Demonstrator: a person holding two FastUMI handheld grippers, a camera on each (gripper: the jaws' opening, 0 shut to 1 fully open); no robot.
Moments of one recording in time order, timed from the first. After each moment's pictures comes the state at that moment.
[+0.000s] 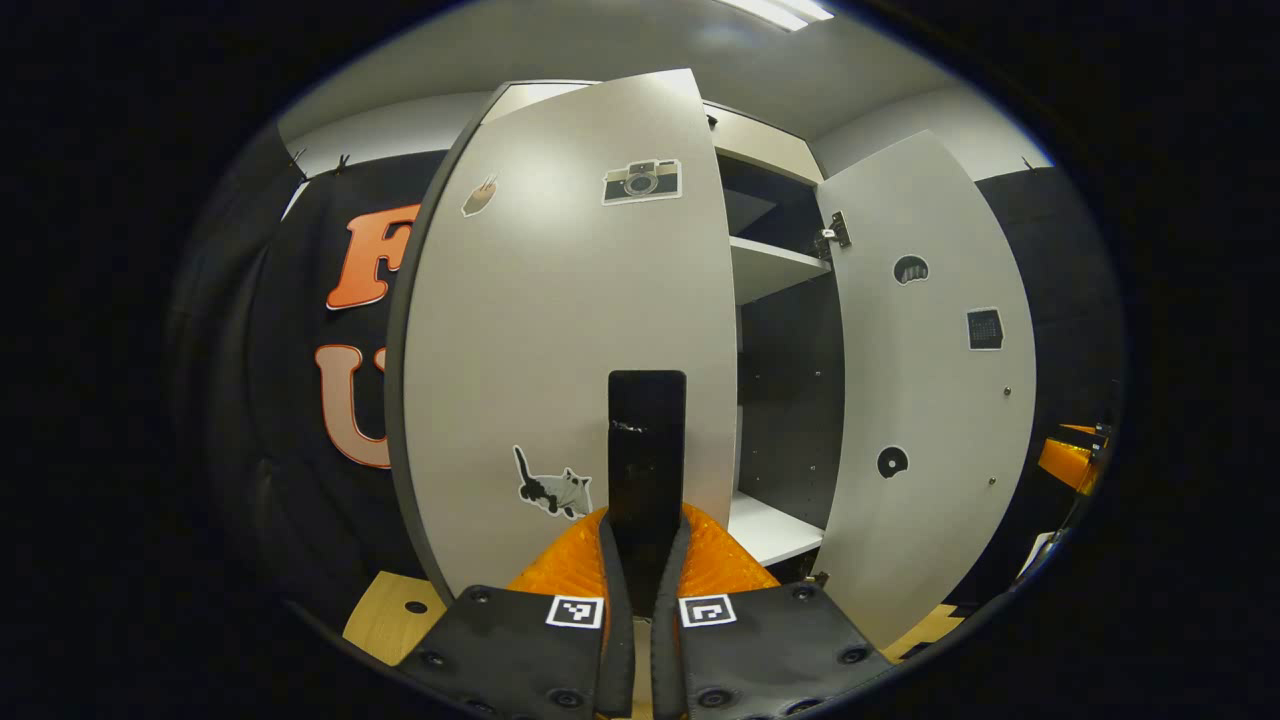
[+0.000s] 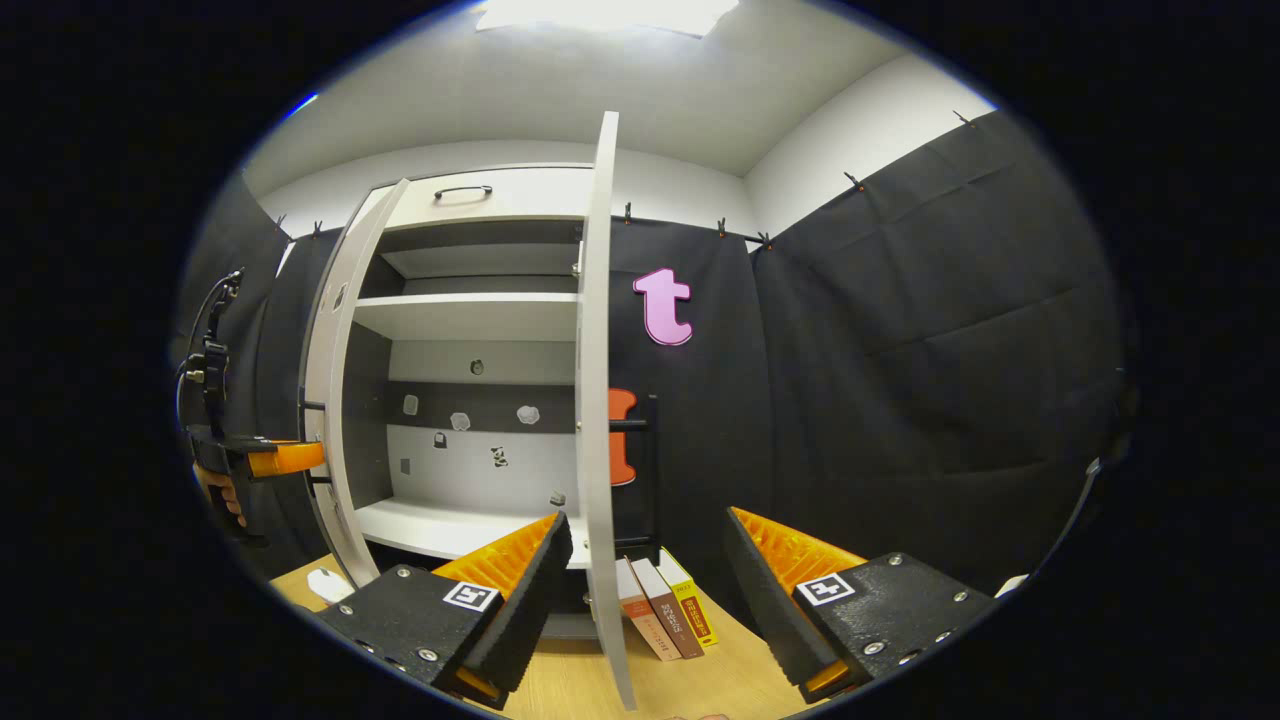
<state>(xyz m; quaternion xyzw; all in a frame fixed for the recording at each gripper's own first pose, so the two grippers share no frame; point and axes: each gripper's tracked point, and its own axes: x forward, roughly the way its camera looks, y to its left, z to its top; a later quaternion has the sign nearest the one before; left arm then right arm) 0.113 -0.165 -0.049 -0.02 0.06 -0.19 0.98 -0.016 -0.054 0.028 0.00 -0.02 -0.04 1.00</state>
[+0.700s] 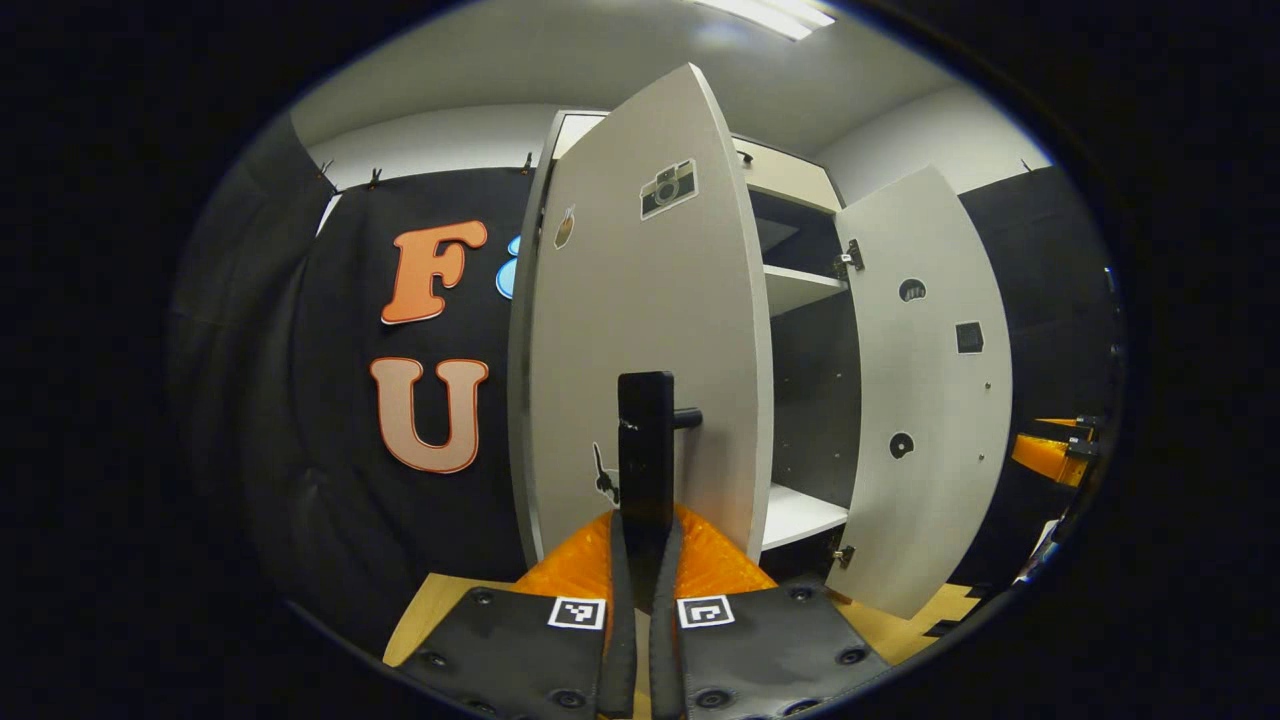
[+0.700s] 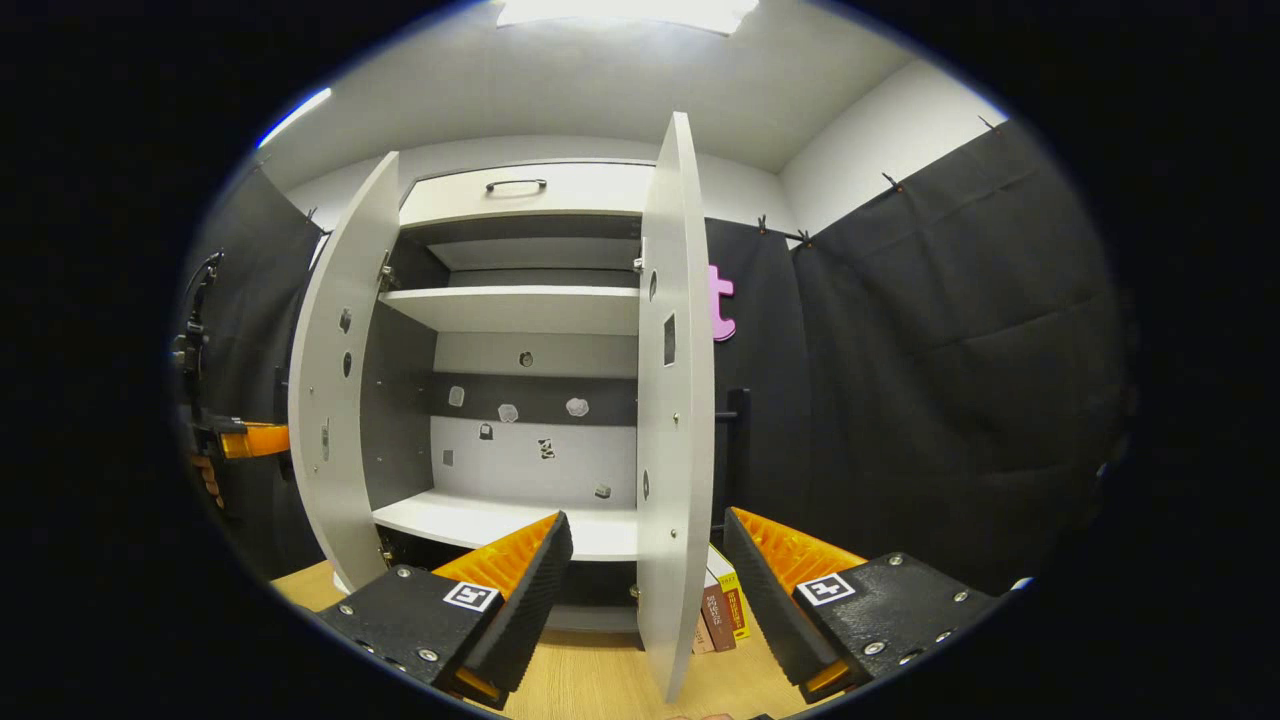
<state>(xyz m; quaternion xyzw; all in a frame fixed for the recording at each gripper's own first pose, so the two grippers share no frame) 0.069 -0.068 -0.033 -0.02 0.05 -0.16 0.99 -0.023 -0.003 0.023 -0.01 -0.01 0.00 1.00</state>
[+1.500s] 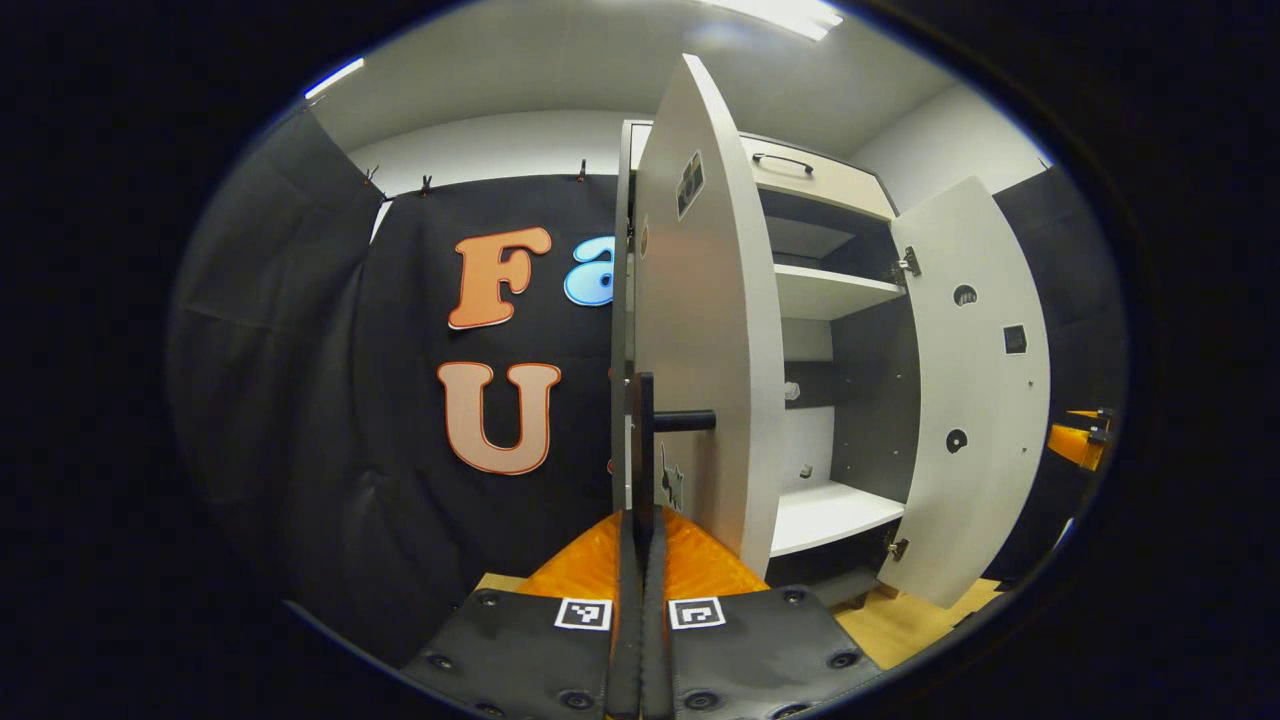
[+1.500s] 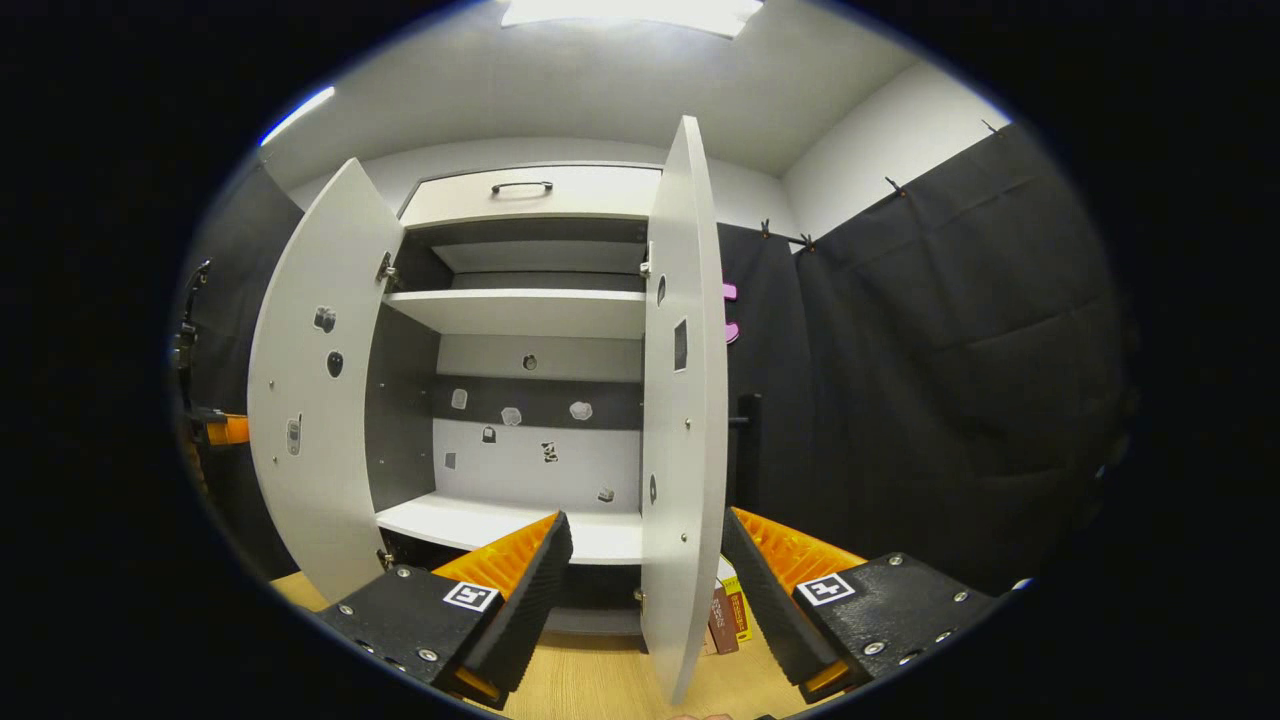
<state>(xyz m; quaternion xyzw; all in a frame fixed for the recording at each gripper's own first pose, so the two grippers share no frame) 0.066 0.015 -0.033 -0.01 0.05 -0.09 0.99 -0.020 0.008 0.022 -0.01 -0.01 0.00 1.00</state>
